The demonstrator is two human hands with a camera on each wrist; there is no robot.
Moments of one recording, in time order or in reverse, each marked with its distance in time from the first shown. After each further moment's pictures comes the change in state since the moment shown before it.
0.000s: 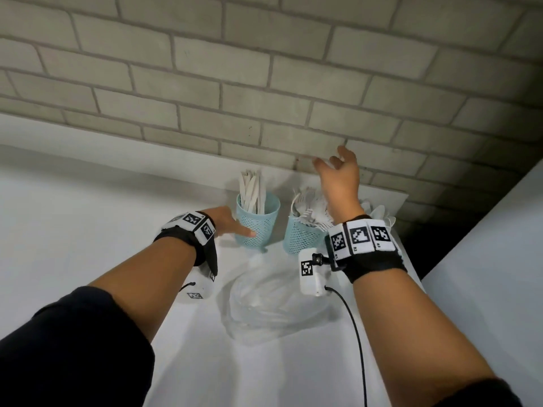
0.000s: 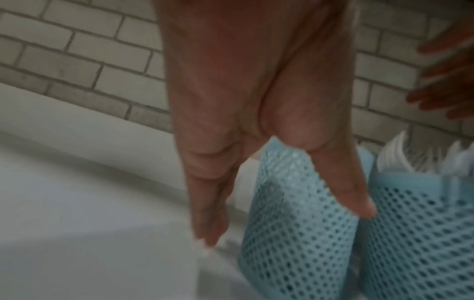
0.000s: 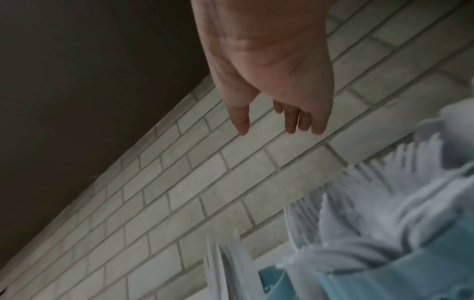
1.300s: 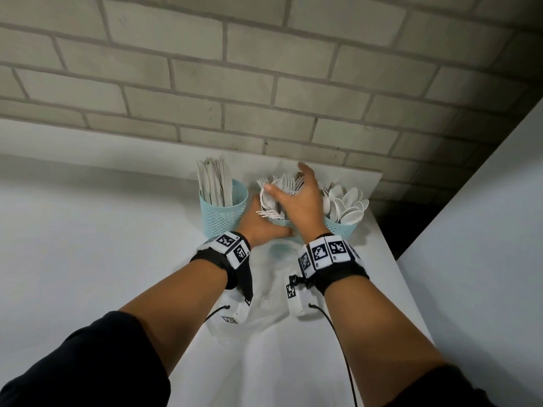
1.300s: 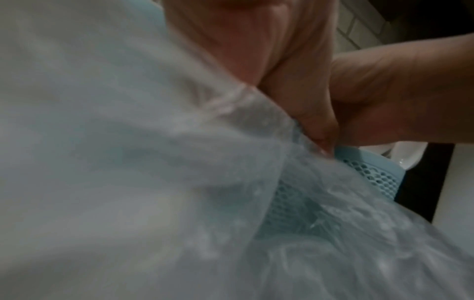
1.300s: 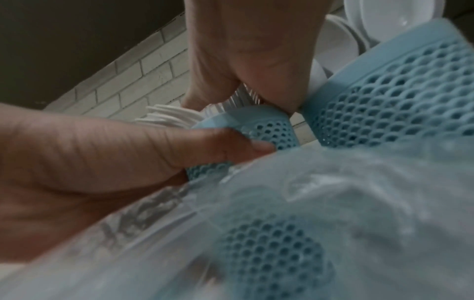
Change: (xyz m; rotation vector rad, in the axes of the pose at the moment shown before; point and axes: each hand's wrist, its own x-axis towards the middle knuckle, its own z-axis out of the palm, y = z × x) left_hand 0.057 0.071 0.114 -0.505 0.232 0.492; right_hand -0.004 0.081 -0.017 -0.253 -0.106 -0.087
